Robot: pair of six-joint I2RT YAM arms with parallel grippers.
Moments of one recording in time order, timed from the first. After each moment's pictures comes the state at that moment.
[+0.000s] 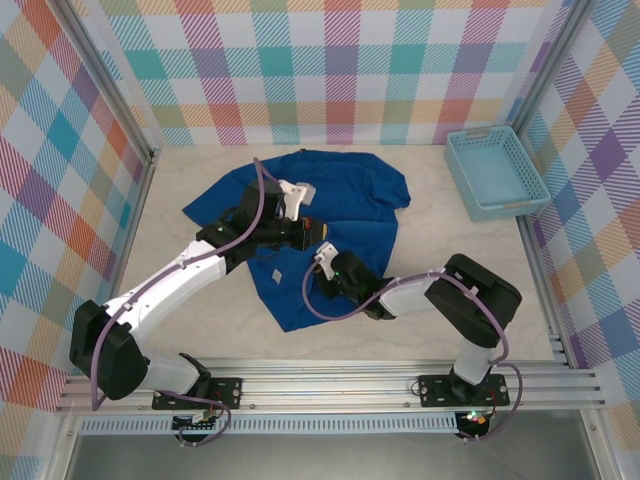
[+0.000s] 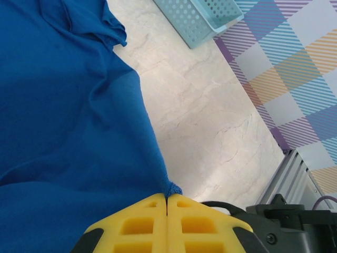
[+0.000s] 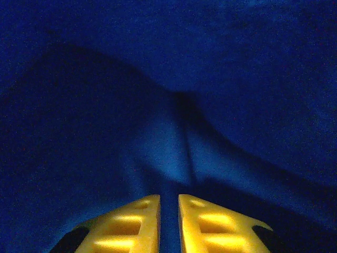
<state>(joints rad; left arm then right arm) -0.62 1.36 1.15 -0.38 0.39 -0.42 0.90 1.79 0.71 0.49 0.14 0.07</state>
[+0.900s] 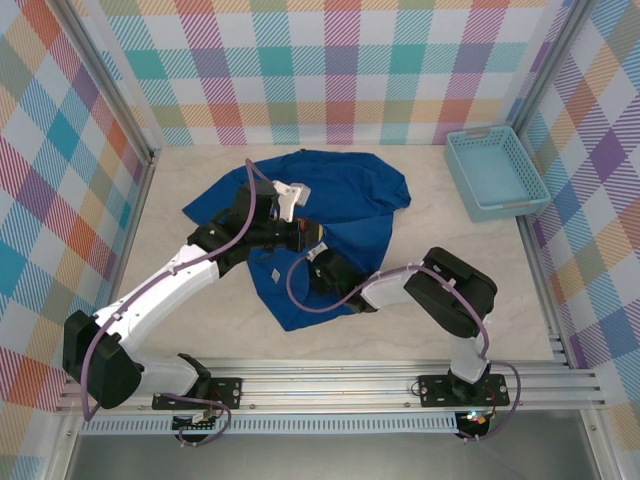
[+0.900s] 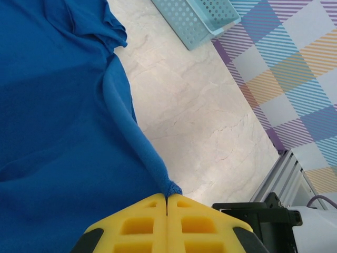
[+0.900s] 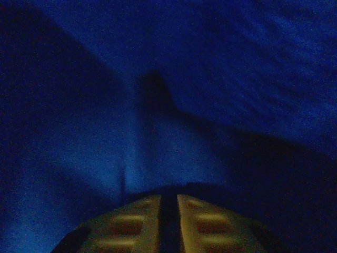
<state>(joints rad) -0.62 1.31 1.15 -0.42 0.39 -0.44 0.93 1.91 0.87 0.34 0.26 0.11</state>
